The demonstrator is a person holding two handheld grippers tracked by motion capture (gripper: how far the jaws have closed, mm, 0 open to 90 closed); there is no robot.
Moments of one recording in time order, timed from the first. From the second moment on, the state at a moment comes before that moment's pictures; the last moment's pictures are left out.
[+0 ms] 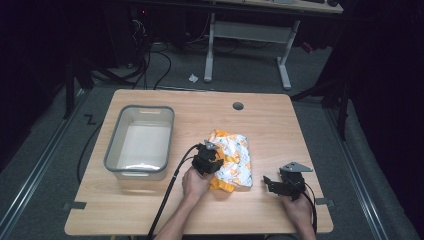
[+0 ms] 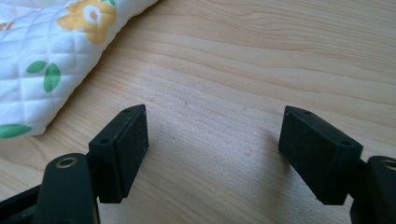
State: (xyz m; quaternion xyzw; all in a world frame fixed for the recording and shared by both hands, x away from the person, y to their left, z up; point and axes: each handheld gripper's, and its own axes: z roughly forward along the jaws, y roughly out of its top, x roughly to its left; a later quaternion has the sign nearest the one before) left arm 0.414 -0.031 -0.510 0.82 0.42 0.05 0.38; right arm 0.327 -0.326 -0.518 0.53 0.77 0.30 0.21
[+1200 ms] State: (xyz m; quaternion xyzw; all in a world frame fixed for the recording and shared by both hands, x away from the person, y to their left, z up) left arm 0.398 -0.010 -0.453 0.80 0.39 0.06 0.46; right arm 0.327 -0.326 -0.518 0.52 0.77 0.30 0.21
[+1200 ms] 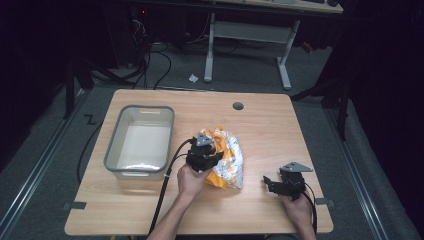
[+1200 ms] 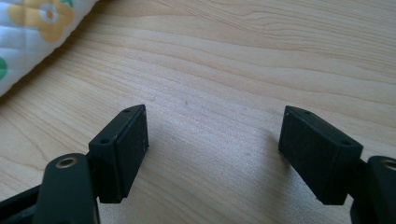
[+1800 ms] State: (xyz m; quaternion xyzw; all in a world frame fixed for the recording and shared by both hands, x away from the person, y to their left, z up) left arm 0.394 0.005 -0.433 0.79 0.38 0.05 0.48; right arm 0.327 -0.326 -0.518 0.52 0.77 0.30 0.21
